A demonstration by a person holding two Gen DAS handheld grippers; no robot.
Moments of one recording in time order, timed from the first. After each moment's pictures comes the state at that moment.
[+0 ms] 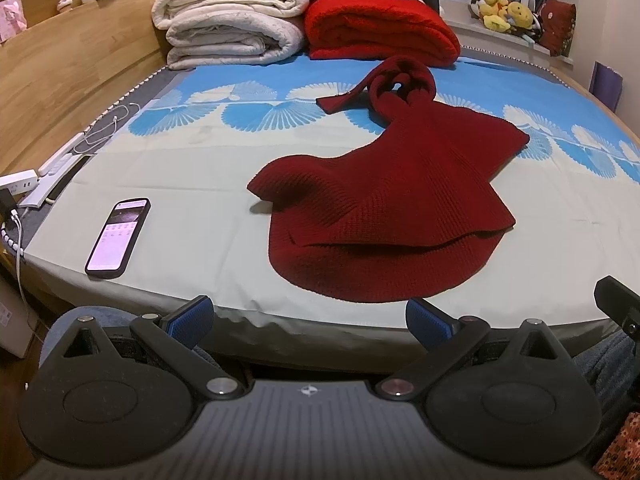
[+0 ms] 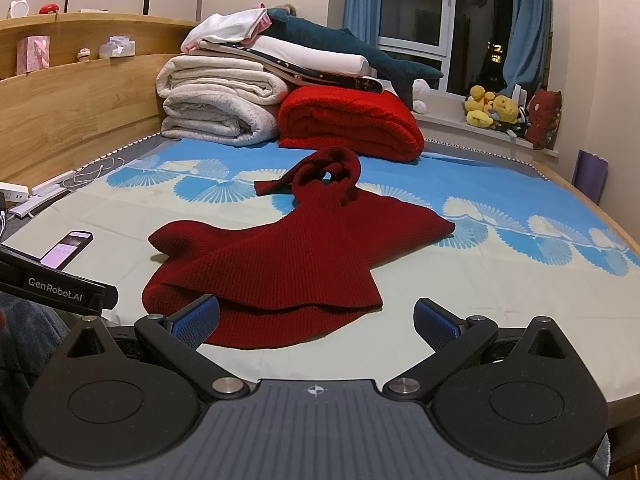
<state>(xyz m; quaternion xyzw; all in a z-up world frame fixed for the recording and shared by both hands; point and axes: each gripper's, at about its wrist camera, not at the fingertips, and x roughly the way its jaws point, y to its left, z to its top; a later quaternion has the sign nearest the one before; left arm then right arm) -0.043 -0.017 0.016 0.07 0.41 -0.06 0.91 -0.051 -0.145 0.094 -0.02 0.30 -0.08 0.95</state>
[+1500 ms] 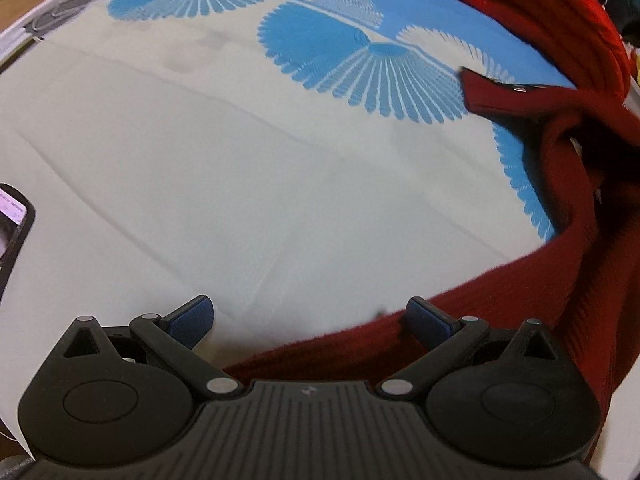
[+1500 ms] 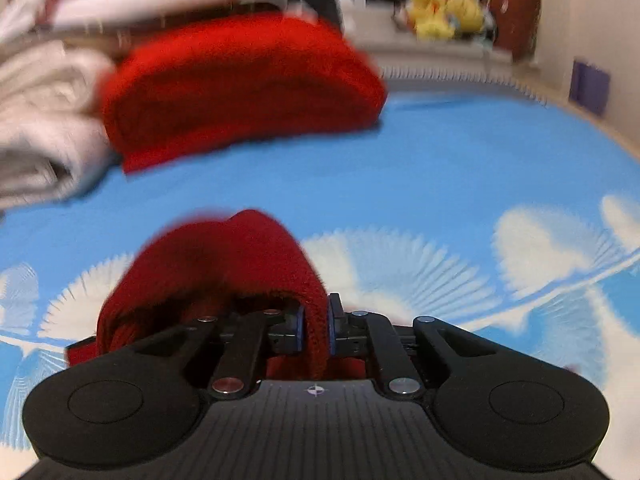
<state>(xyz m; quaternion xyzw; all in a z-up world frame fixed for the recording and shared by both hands) 0.337 0.020 -0.110 -0.10 0.55 0.06 0.83 0.470 -0.363 0.015 0.15 0.34 -0.21 0.90</state>
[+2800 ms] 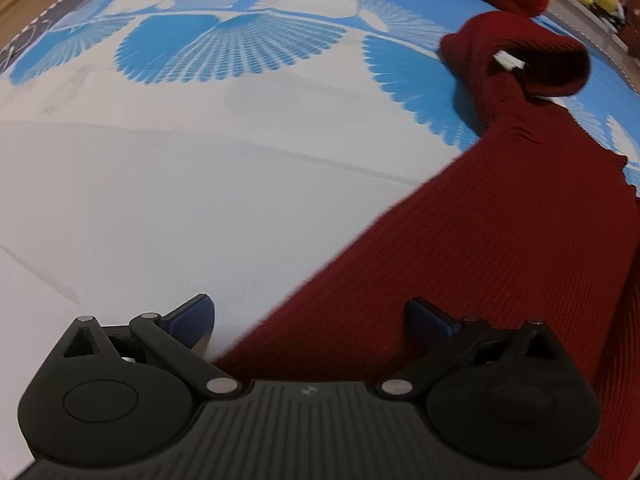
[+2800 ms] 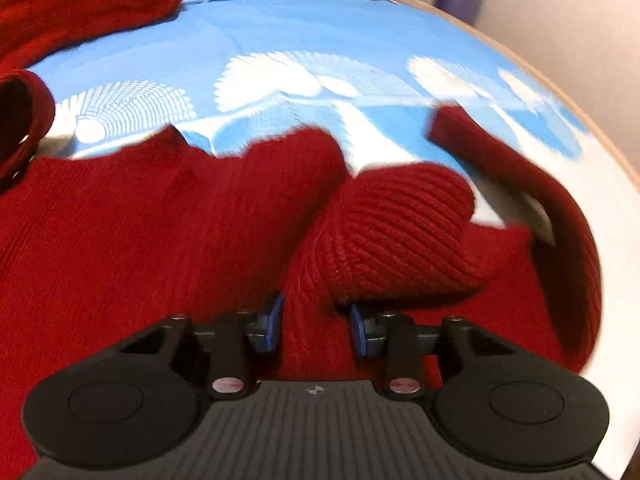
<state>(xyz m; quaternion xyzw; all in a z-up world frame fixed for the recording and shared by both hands) 0.329 -0.083 -0.133 0.00 0.55 -0.03 0.84 0.351 -0.471 -0.087 0.09 0.49 -0.36 0.79</state>
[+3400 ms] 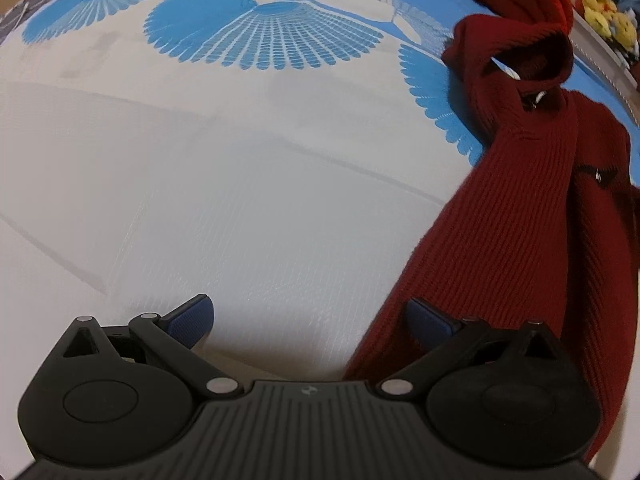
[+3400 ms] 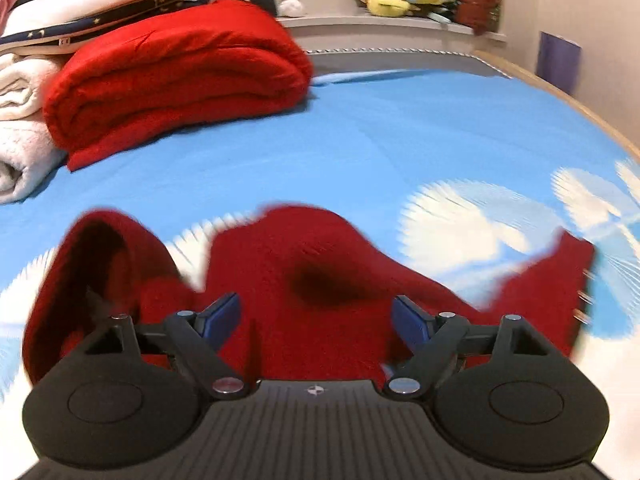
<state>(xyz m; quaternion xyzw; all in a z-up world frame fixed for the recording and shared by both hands) 0.332 -0.047 -0.121 -0.06 0.57 -0.03 0.82 0.394 -0.470 -0.014 0.14 0.39 -0.25 0.87</state>
